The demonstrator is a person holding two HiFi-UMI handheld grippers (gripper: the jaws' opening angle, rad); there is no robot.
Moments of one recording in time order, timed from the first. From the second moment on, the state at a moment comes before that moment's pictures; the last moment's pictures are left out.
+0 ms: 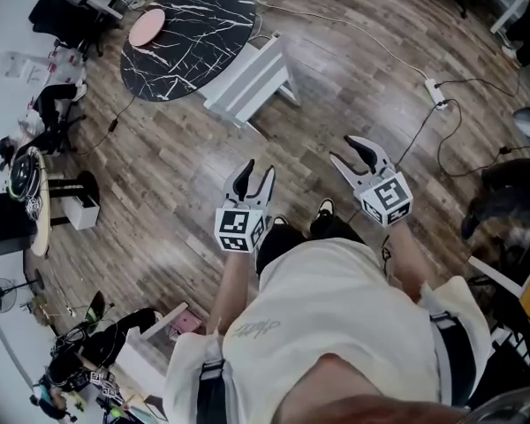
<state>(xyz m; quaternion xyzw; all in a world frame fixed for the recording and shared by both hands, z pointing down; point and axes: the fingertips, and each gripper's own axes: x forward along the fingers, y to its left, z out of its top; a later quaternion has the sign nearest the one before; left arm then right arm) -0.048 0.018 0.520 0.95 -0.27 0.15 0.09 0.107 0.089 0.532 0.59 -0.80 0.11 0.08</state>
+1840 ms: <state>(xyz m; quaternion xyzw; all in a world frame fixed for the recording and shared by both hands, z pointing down) -0.016 -0.230 0.514 0.96 -0.25 0.09 0.12 0.102 -0.143 0.501 0.56 -0.81 0.07 0.16</state>
